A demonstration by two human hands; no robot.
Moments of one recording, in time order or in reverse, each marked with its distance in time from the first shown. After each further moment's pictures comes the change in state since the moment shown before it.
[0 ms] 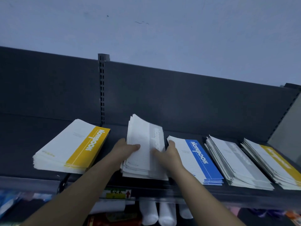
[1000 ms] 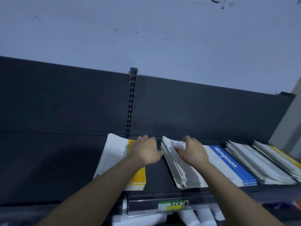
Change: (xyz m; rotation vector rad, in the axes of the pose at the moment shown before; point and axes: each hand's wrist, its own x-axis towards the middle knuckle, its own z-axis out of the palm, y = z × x) left_hand 0.002 0.044 -0.108 1.195 -0.095 0.435; right_hand -0.009 -0.082 0.057 -0.635 0.300 -0.124
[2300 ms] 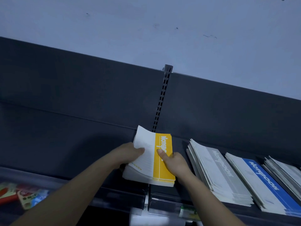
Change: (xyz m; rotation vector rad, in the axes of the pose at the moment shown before) left_hand -0.037 -0.126 0.001 -0.730 -0.176 -0.378; right_hand -0.026 -0.093 0.074 0.572 -0.448 0.036
